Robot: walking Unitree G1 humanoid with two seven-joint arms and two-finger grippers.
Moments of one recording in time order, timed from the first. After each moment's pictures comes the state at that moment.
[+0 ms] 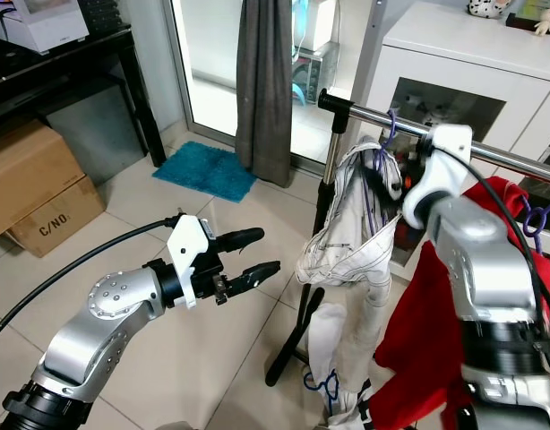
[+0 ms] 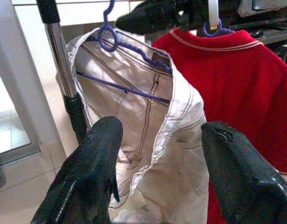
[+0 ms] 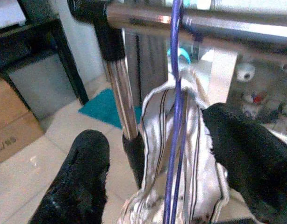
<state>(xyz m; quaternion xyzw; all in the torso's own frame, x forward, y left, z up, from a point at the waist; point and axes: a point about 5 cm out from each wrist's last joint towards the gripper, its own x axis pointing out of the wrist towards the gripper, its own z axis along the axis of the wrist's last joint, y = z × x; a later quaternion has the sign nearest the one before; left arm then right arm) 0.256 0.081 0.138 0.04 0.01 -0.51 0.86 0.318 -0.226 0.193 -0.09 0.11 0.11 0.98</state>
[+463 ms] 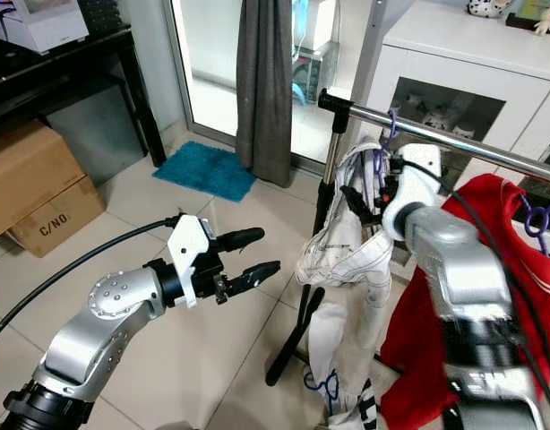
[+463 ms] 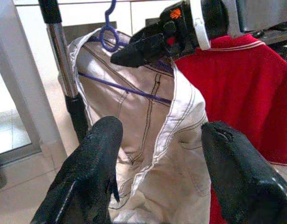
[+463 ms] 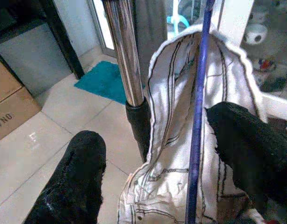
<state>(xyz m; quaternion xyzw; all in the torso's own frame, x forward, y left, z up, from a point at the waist) 0.256 0.081 0.138 0.04 0.00 -0.51 0.86 0.327 -0.212 0.170 -0.09 0.17 0.10 0.98</state>
